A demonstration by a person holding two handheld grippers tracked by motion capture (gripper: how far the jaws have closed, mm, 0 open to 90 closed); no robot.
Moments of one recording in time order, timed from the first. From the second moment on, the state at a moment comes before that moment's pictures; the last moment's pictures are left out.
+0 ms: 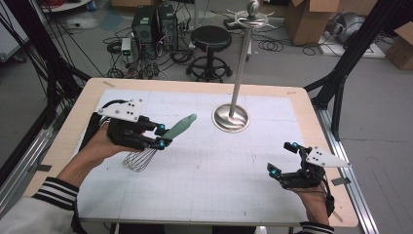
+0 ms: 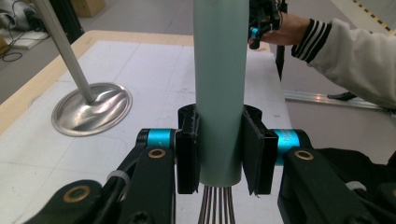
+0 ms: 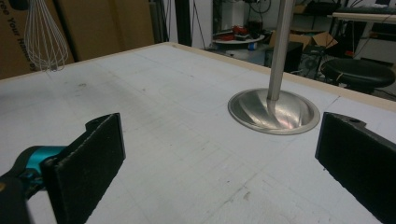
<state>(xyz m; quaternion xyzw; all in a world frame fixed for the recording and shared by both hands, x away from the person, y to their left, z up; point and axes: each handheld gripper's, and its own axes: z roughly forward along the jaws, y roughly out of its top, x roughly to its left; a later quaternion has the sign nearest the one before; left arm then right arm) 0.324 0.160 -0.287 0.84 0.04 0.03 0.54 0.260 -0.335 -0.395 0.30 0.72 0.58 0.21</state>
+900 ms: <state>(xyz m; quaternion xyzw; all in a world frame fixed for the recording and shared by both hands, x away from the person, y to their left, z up) 0.324 0.155 -0.284 0.81 0.04 0.03 0.59 0.261 -0.331 -0.392 0.30 0.73 0.58 0.20</state>
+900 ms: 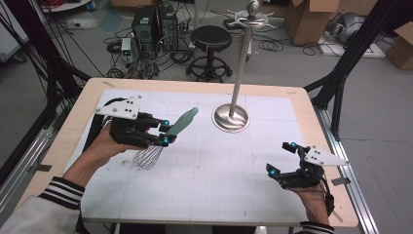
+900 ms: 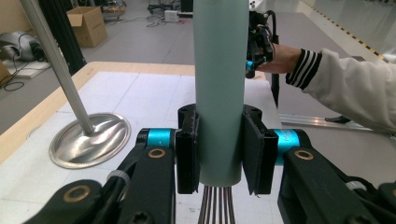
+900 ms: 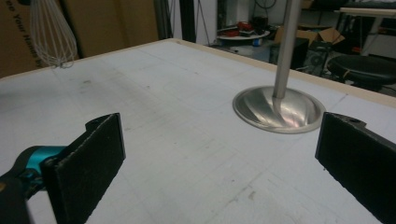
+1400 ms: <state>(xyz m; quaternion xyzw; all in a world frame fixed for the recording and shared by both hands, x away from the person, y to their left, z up) 0.324 0.145 -0.285 0.80 0.03 0.03 0.60 0.264 -0.317 -0.360 0.24 0.74 0.61 0.18</state>
